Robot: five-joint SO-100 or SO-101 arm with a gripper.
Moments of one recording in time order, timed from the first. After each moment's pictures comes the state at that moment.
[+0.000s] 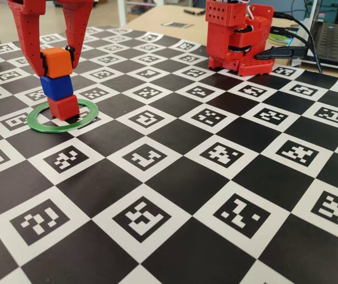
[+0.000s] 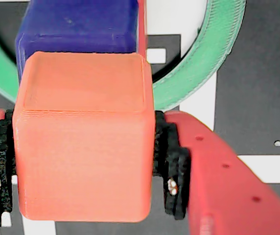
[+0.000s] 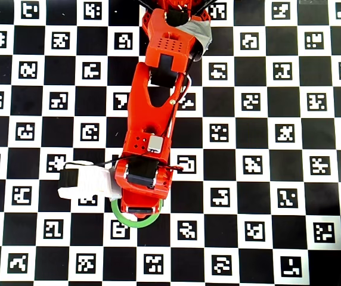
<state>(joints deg) 14.0 43.7 28.4 100.0 -12.0</state>
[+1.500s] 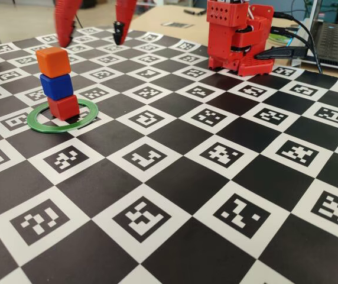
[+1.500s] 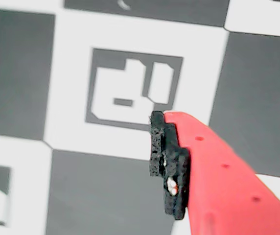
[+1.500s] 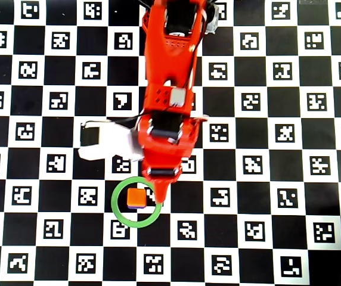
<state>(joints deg) 5.0 94.5 96.5 76.6 -14.0</state>
